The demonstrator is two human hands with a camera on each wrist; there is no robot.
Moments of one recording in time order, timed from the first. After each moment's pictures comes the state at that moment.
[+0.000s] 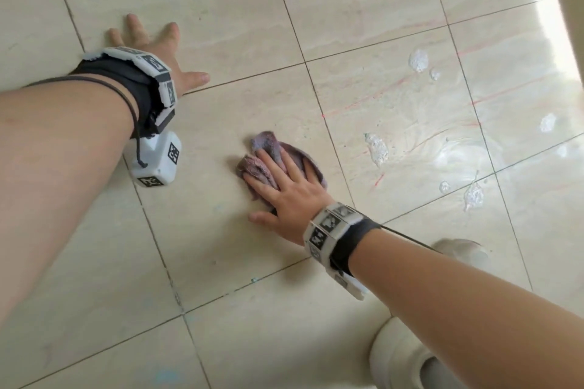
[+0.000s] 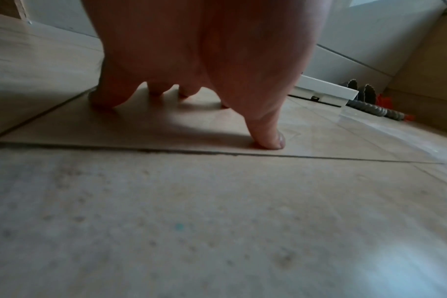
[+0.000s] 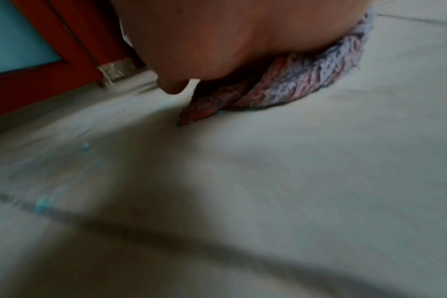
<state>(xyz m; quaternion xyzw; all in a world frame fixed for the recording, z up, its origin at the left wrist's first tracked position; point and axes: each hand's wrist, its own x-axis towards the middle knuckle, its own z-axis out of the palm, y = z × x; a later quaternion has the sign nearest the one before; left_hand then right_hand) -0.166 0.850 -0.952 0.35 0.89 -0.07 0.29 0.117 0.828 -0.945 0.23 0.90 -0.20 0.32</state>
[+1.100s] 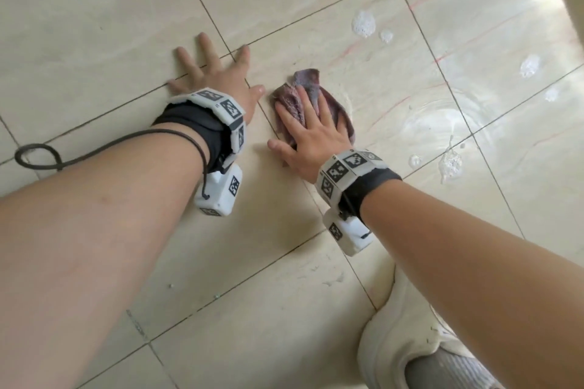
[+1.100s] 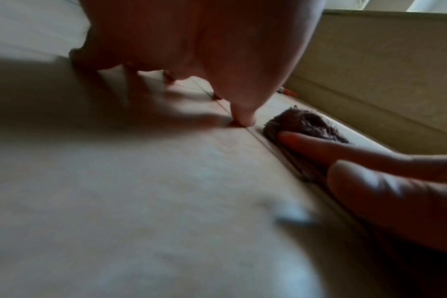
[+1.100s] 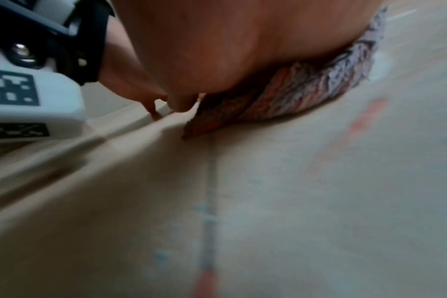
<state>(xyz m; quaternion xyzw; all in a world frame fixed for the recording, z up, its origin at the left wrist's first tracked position) 0.004 0.930 -0.946 0.45 0.84 -0.07 0.29 0.176 0.930 -0.950 0.45 0.82 -0.26 0.22</state>
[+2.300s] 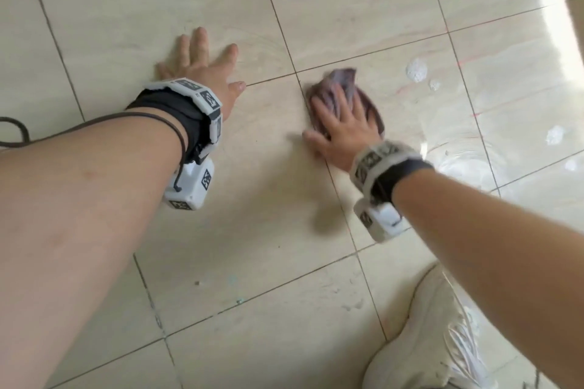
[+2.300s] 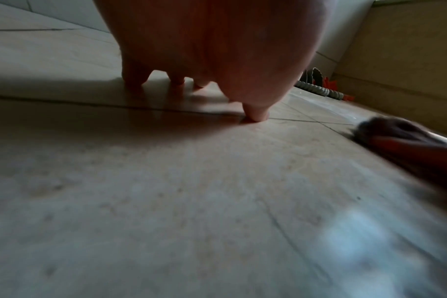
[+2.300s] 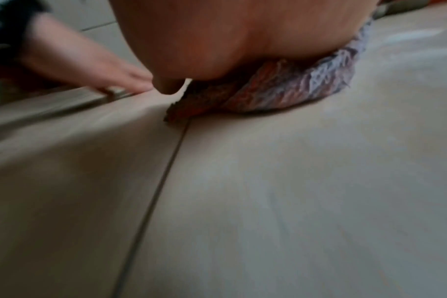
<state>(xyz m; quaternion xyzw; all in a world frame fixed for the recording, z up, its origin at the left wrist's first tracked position) -0.103 0.890 -0.956 0.45 0.84 -0.06 0.29 0.129 0.966 -0.946 0.42 0.84 -0.21 0.28</state>
